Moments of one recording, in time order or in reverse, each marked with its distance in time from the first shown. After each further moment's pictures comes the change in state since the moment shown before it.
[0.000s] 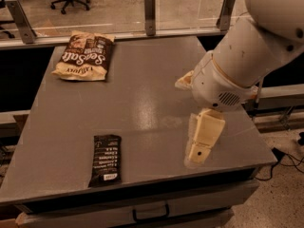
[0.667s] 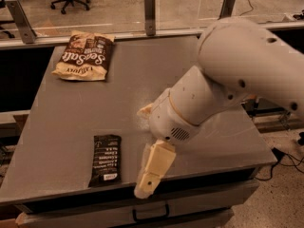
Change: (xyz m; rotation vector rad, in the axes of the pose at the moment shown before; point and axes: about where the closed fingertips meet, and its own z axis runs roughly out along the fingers) arm -0.061 0.036 0.083 -0.115 -0.199 0.034
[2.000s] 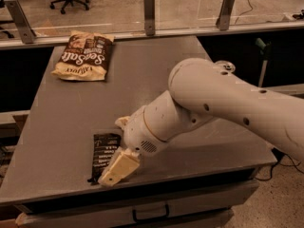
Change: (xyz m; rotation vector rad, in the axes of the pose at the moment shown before) arm -0.026 -0.009 0.073 -0.027 -0.153 0.074
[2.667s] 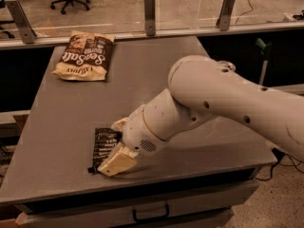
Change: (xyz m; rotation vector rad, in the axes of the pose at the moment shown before) arm -0.004 0.000 -0.004 0.000 0.000 0.000
